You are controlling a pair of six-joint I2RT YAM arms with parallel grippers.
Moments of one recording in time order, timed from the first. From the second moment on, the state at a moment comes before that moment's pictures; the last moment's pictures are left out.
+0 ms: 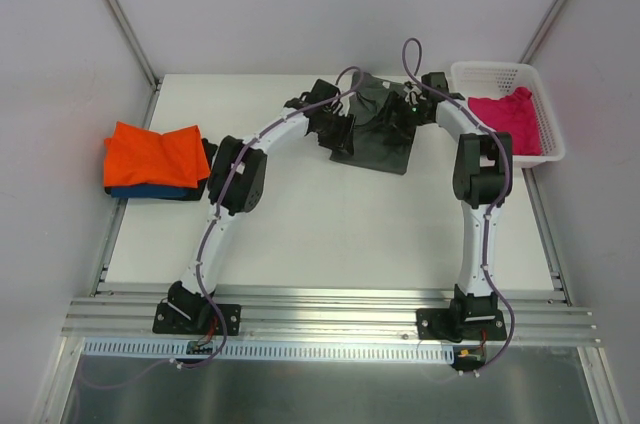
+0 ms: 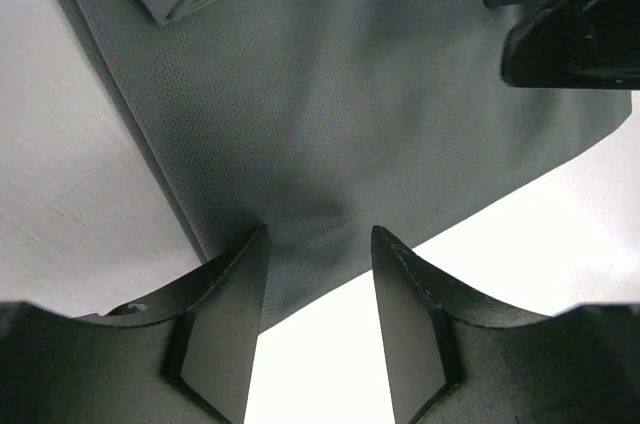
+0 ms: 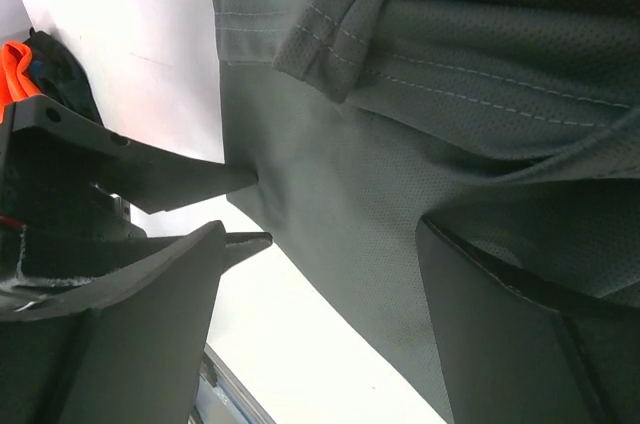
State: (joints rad) left arm -0.53 2.48 2.14 -0.59 0.40 -0.22; right arm 0.11 2.35 1.91 -0.58 -0.68 0.45
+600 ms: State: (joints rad) left arm -0.51 2.24 1.73 -0.57 0.46 -0.29; right arm 0.12 2.31 1.90 -0.59 -0.70 0.47
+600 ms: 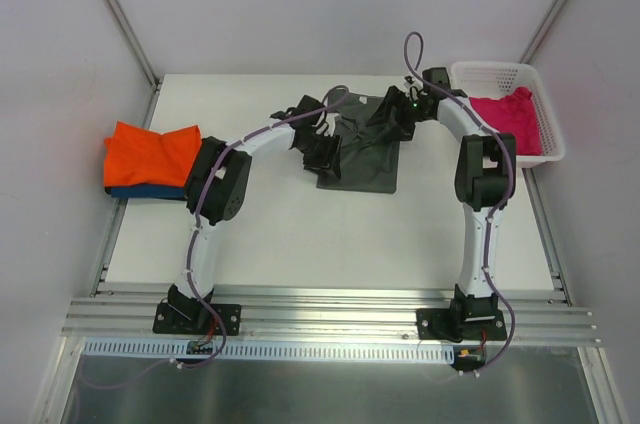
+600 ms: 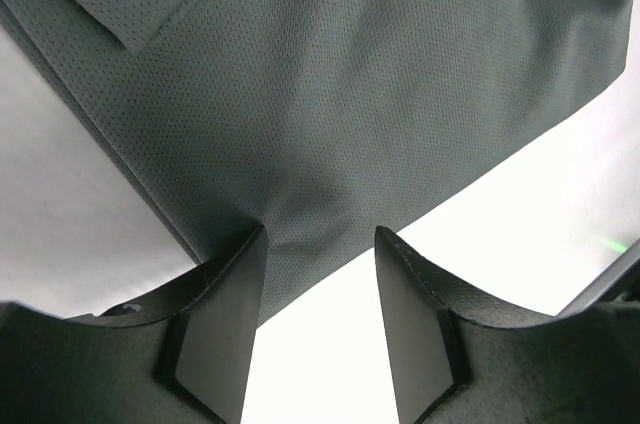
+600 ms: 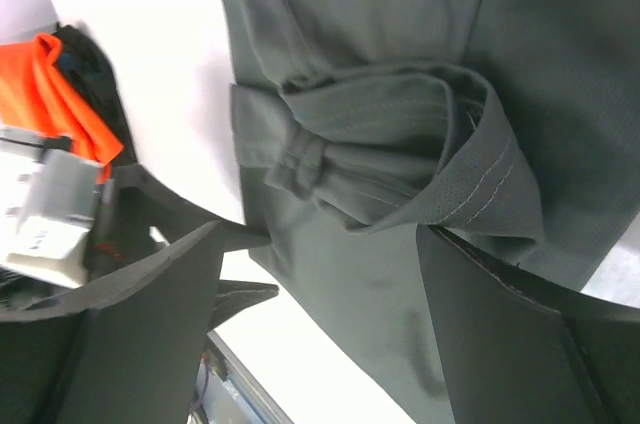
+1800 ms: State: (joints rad) left arm -0.51 2.15 1.62 -0.60 0.40 -0.26; right arm 0.28 2.26 1.83 -0.62 -0.77 0.49
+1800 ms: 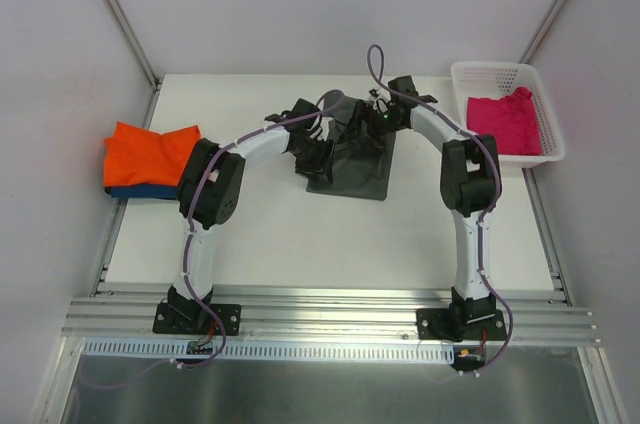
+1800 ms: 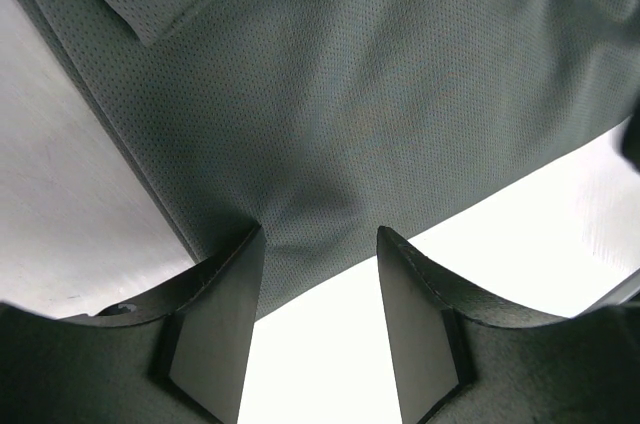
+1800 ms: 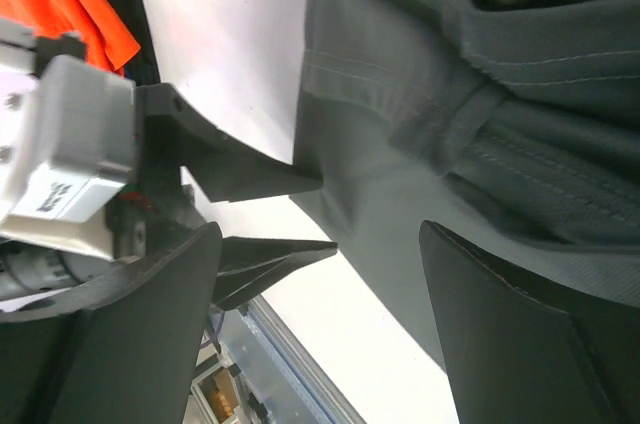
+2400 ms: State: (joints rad) left arm -0.51 2.15 1.62 -0.60 0.39 -0.26; right arm 0.30 2.40 1.94 -0.61 -0.75 0.52
